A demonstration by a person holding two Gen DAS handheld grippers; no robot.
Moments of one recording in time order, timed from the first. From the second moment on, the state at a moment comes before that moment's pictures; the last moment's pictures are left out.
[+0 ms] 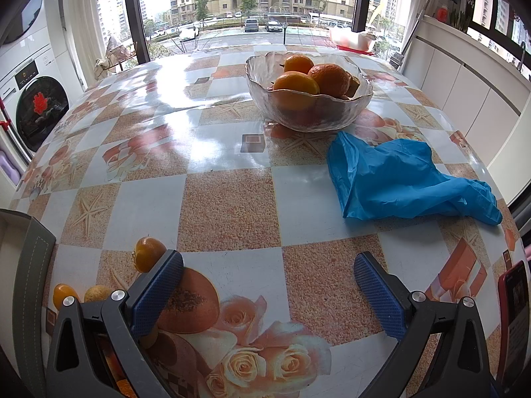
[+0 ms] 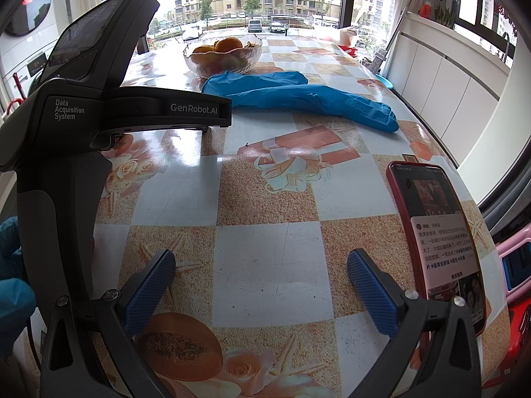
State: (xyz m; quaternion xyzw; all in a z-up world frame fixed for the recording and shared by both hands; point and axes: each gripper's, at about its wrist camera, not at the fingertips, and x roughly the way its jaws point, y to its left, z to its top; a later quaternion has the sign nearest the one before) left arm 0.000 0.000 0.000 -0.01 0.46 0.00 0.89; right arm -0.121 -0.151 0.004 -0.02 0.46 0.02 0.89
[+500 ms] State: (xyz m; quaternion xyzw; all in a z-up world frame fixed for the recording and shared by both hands) left arm 0.001 0.002 0.000 0.00 0.47 -0.01 0.88; right arm -0.121 -0.151 0.005 -0.02 0.45 0.02 0.89
